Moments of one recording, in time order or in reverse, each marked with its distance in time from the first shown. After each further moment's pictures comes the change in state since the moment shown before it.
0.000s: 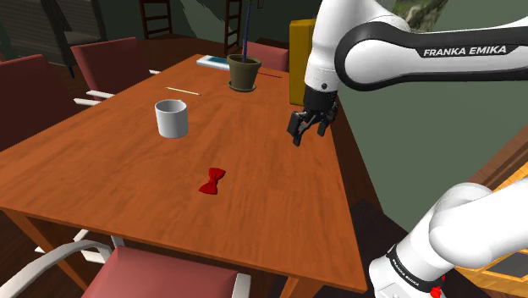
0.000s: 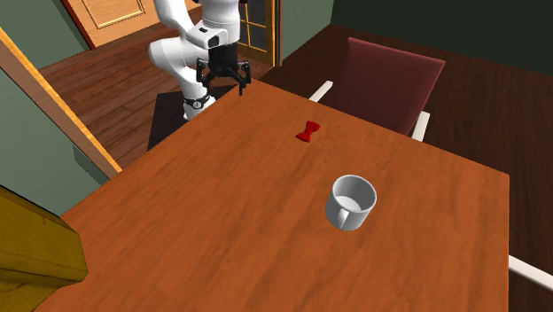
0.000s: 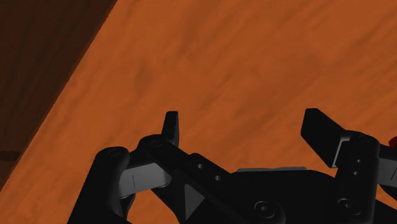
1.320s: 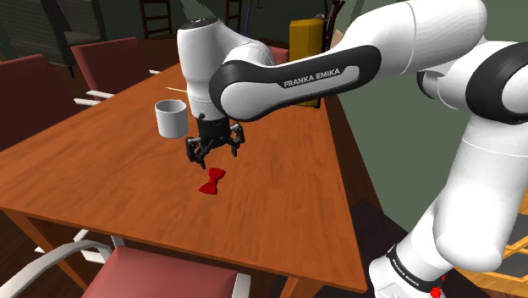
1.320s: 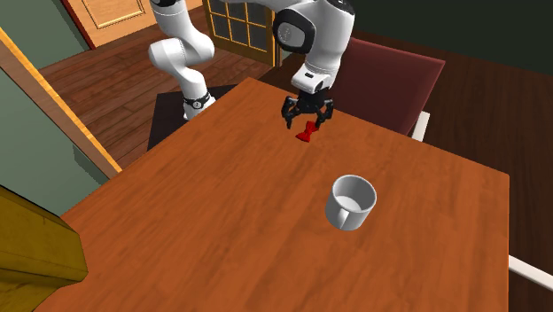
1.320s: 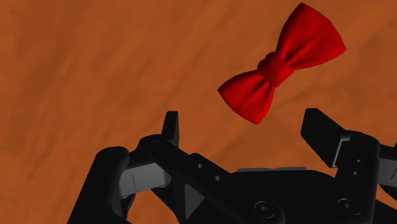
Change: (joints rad) arm 0.136 0.775 0.245 0.603 -0.320 0.040 0.508
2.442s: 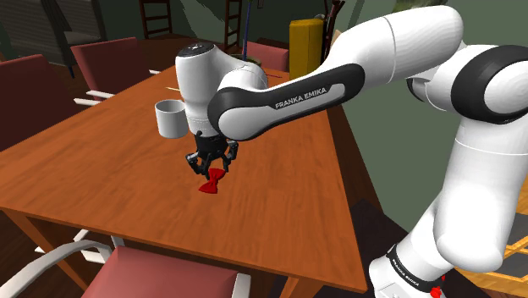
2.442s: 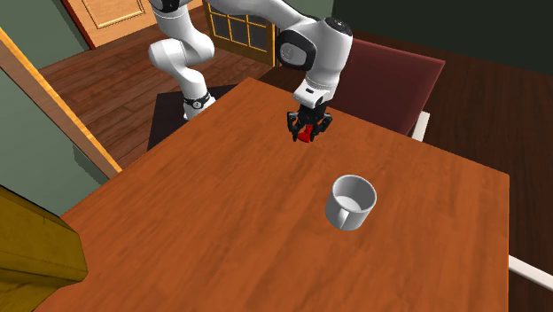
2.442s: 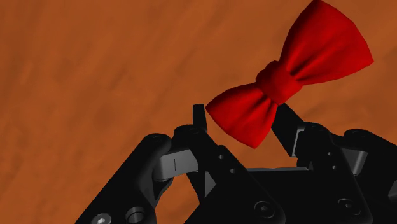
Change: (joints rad) arm 0.012 0.052 -0.010 -0.041 -0.035 0.081 0.035
